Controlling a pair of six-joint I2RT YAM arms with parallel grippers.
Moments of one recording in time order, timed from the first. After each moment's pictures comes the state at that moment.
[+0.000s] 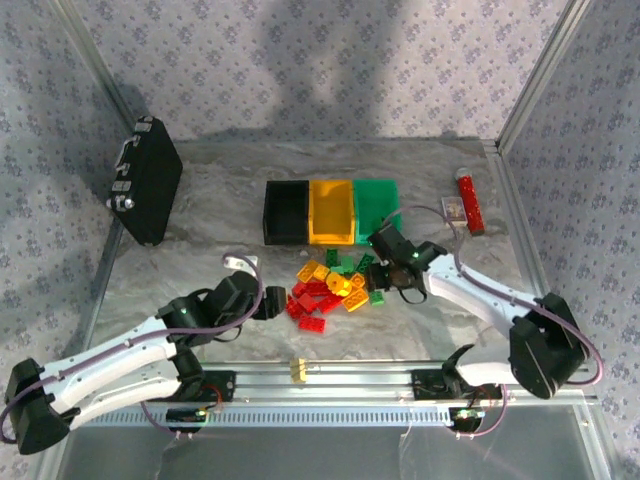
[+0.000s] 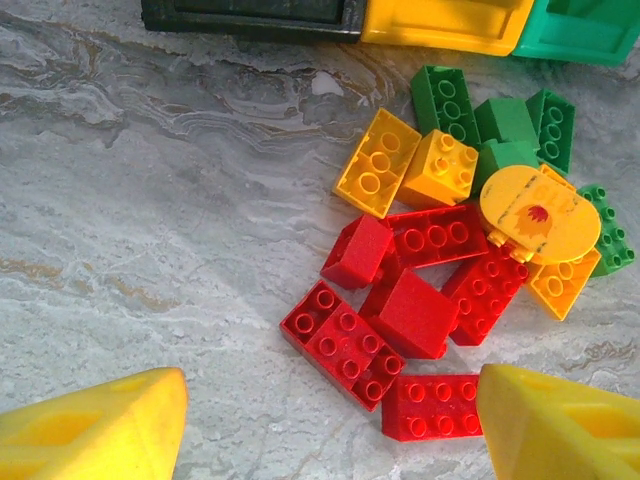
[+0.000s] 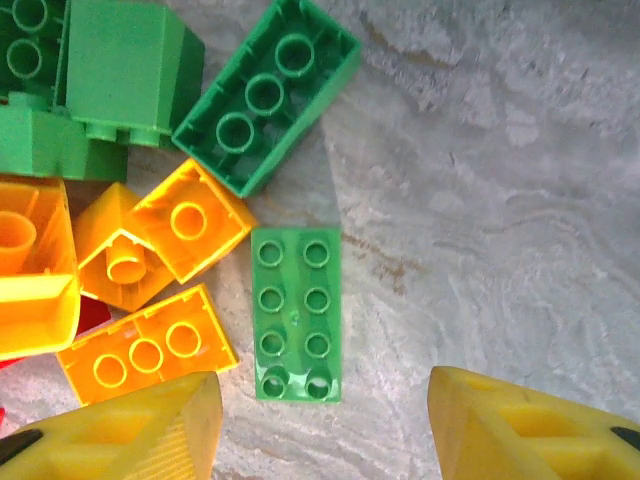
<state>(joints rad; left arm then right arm) -0.98 0.78 0.55 -0.54 -0.28 -0.80 0.67 1.27 0.79 -0.71 0.09 0.49</state>
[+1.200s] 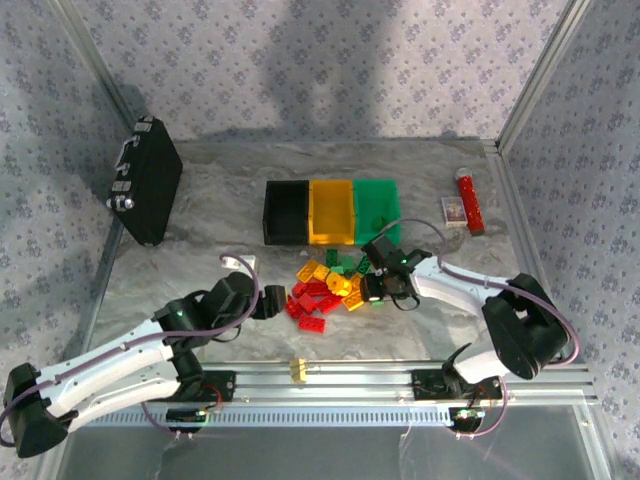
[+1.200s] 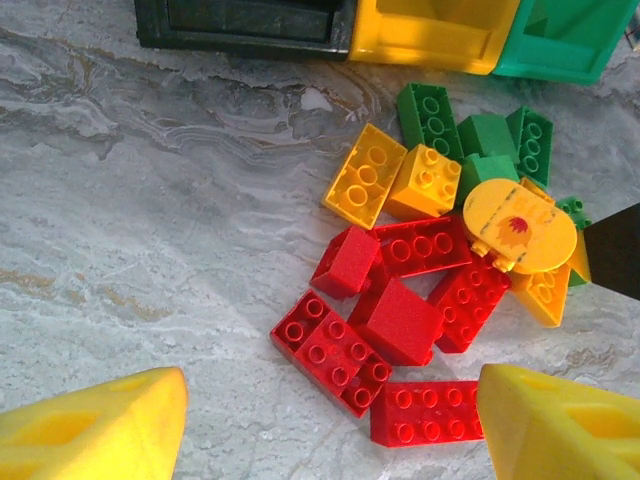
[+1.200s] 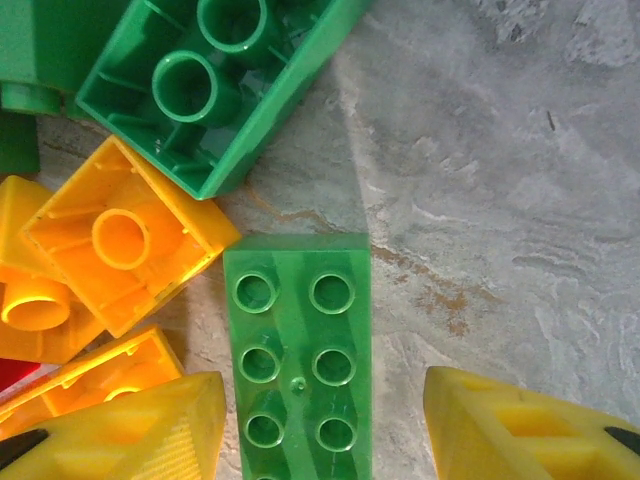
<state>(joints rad) -0.98 0.74 0.53 -0.53 -0.29 -0.80 0.66 1.44 0.75 -0.57 0.04 0.51</state>
